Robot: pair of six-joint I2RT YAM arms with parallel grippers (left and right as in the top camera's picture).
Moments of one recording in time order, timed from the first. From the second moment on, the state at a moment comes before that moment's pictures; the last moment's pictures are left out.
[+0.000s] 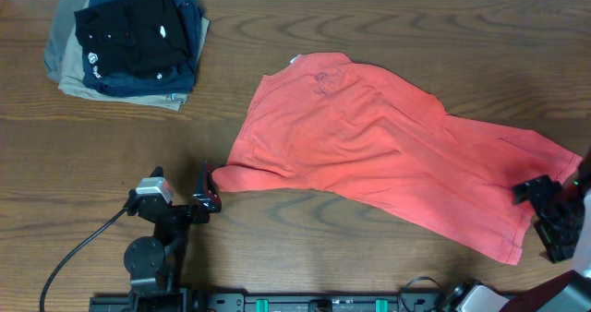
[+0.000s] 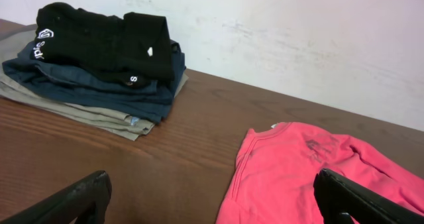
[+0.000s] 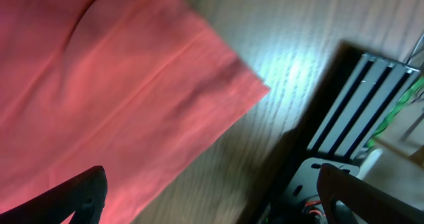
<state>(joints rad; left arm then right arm) 0.07 0.01 0.02 -0.10 0.15 -0.30 -0.71 1.37 1.02 -1.27 0.07 0.62</state>
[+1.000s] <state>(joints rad) 0.07 0.01 0.02 -0.10 0.15 -0.30 -0.91 1.37 0.62 -0.82 0.00 0.71</state>
